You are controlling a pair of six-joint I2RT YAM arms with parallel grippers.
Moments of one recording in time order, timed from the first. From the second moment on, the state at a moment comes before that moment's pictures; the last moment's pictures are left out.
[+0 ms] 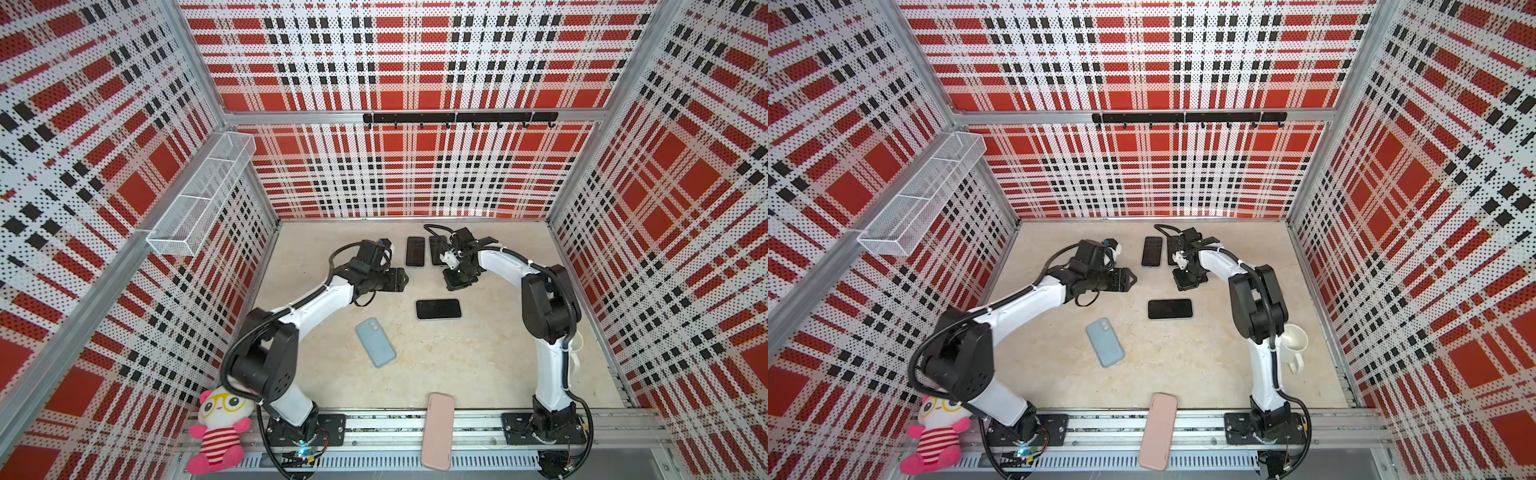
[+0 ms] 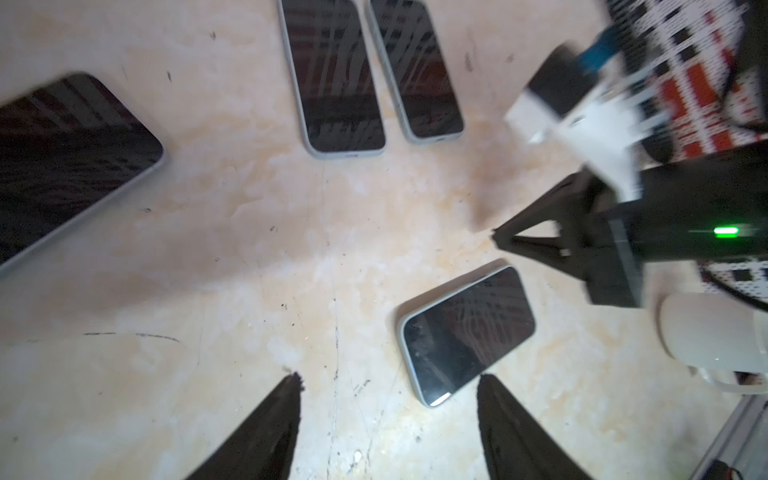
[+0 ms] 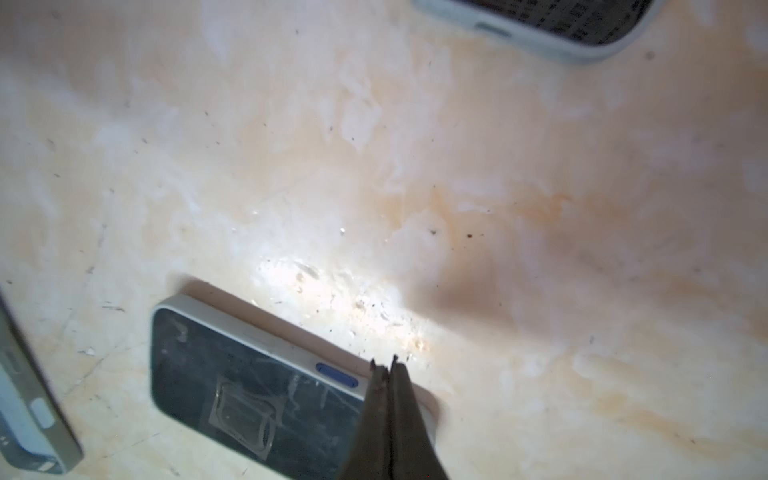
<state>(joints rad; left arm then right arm) -0.49 1.55 1.11 -0.31 0.21 -0.39 0.38 2.12 1.63 -0.85 -0.20 0.02</state>
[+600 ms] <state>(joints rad) -0.49 1.36 0.85 -0.28 0.14 -0.53 0.54 1.81 1.18 -0.77 -0.29 0.10</state>
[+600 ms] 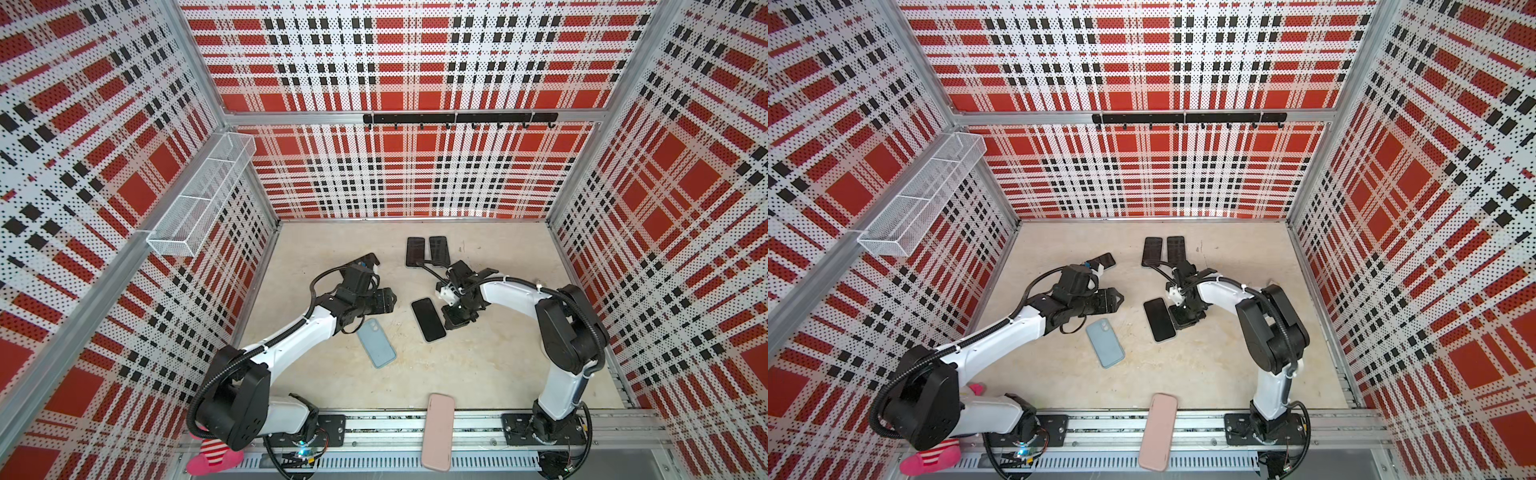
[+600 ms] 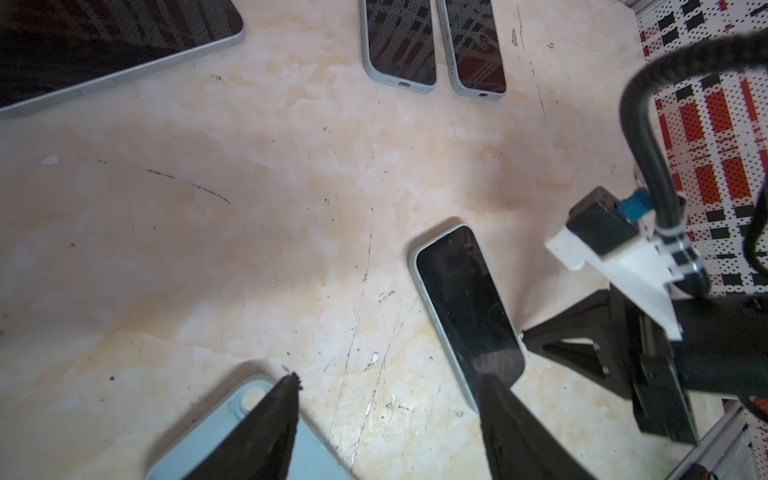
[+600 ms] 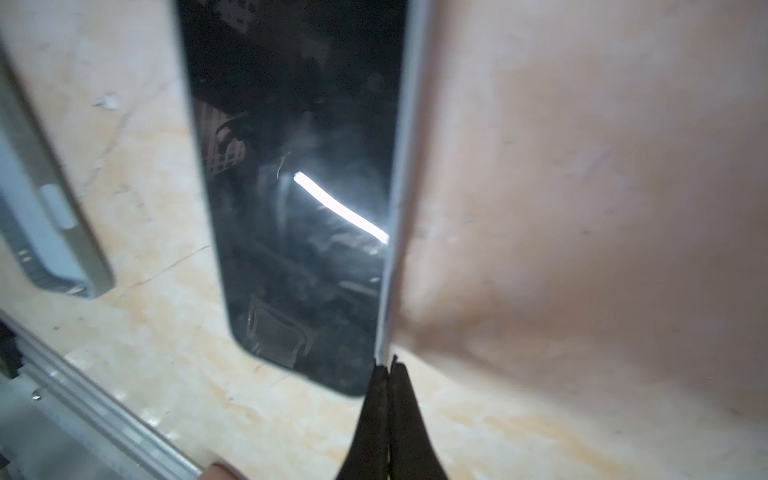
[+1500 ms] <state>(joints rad) -0.22 1.36 0.95 -0.38 0.01 -0.33 0.78 2.01 1.40 -0.82 0.05 0.40</state>
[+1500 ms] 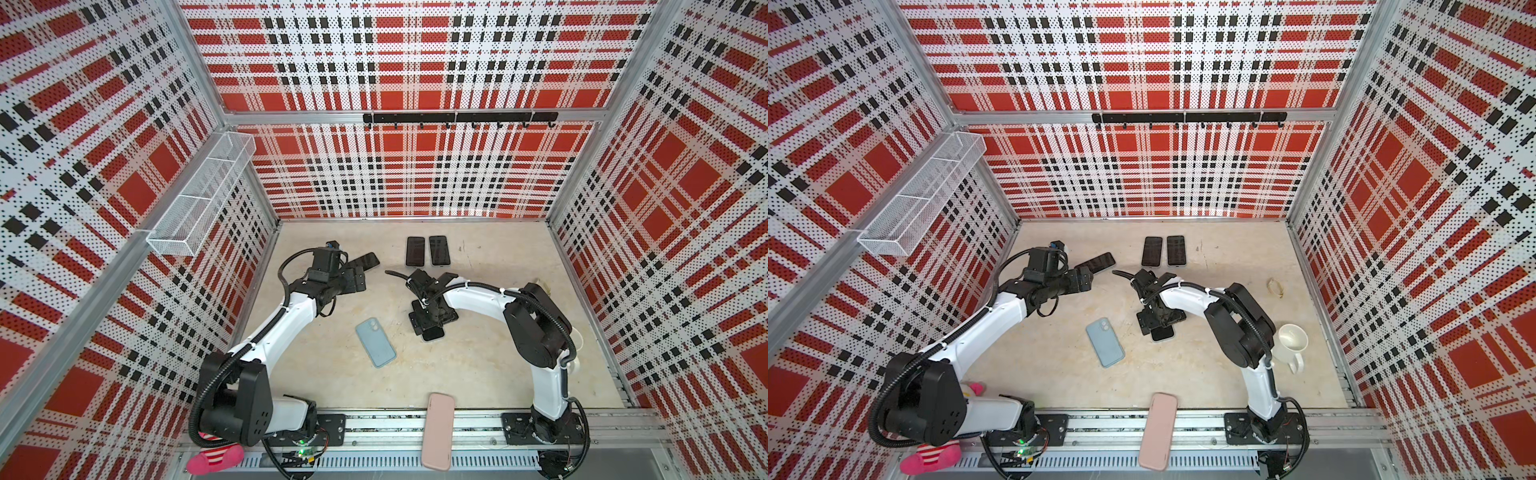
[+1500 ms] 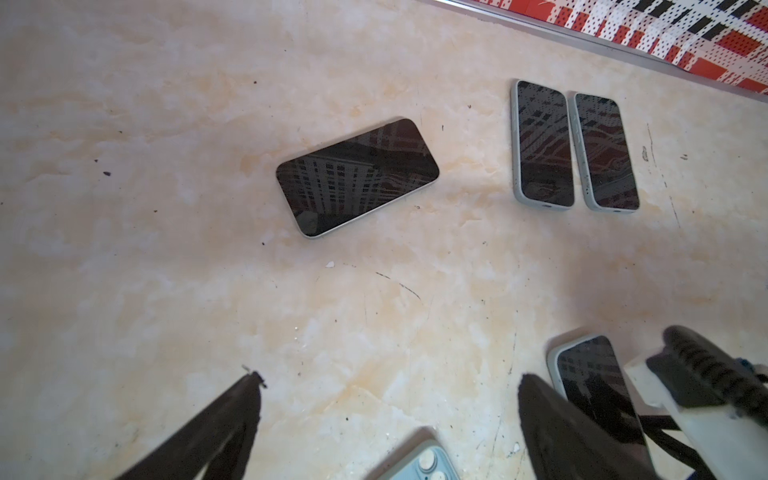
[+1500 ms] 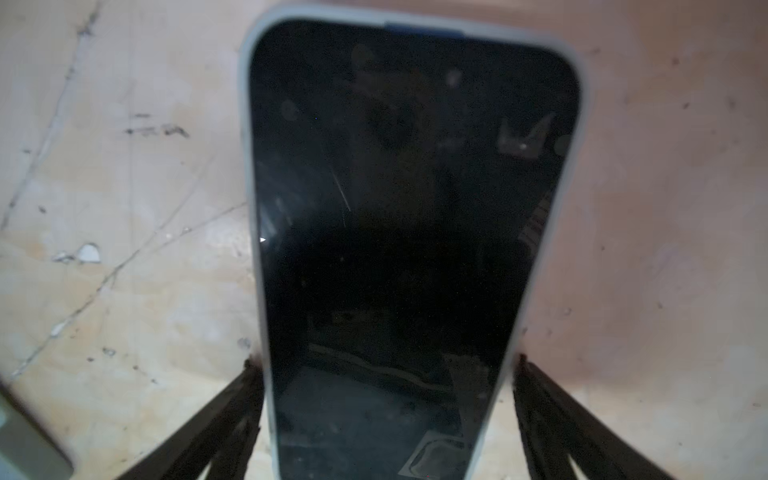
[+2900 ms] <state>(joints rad) -0.18 1.41 0.92 -0.37 0.01 -0.25 0.22 2.46 2.12 -0.79 0.08 0.21</state>
